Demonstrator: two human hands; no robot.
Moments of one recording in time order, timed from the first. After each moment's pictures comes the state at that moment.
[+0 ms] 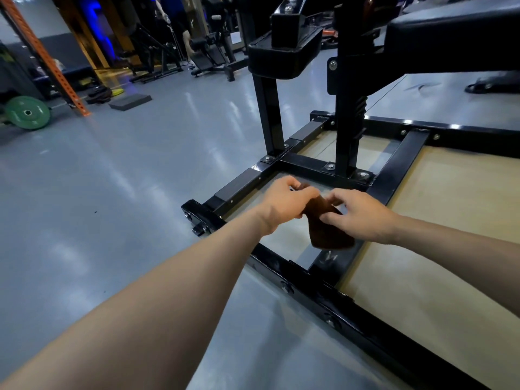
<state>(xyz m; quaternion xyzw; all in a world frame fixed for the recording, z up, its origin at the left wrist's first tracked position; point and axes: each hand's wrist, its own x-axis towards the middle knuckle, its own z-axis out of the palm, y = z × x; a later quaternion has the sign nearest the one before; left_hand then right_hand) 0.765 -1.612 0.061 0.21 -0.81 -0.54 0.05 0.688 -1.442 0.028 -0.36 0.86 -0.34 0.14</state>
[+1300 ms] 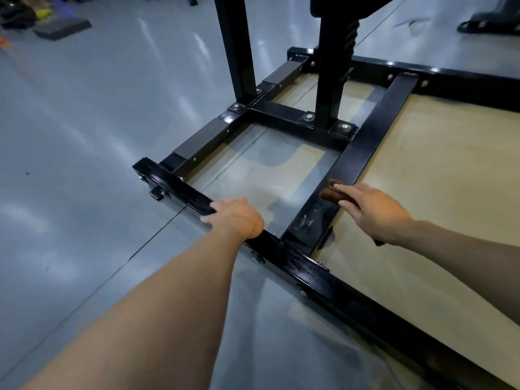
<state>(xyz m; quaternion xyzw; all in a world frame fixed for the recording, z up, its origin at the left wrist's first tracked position) 0.751 -1.639 -0.067 0.38 -0.89 -0.09 -0.25 0.627 -1.384 -0.102 -0.32 0.93 -0.14 0.09</state>
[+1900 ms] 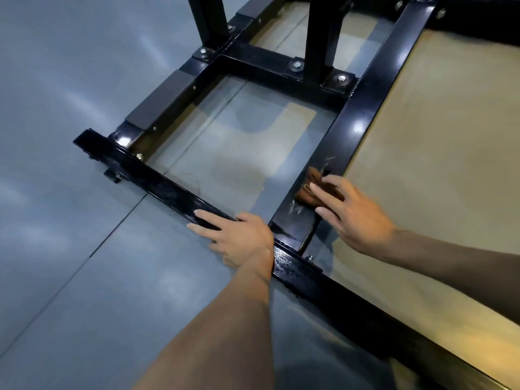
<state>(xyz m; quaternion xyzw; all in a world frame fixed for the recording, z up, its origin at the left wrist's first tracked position) 0.732 -1.579 -0.178 0.66 -0.67 -0.33 0.12 0.635 -1.395 -0.179 -0.42 0.89 -0.16 0.00</state>
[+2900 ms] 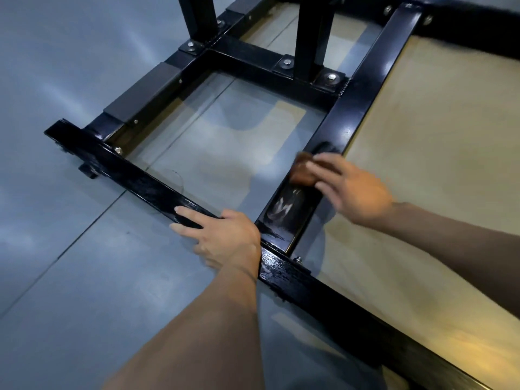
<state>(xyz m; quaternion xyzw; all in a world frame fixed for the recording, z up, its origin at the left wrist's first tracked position) 0.727 -1.578 -0.180 0.68 -0.66 -0.30 0.11 0.580 -1.391 -0.175 -0.46 0.87 -0.14 -0.05</state>
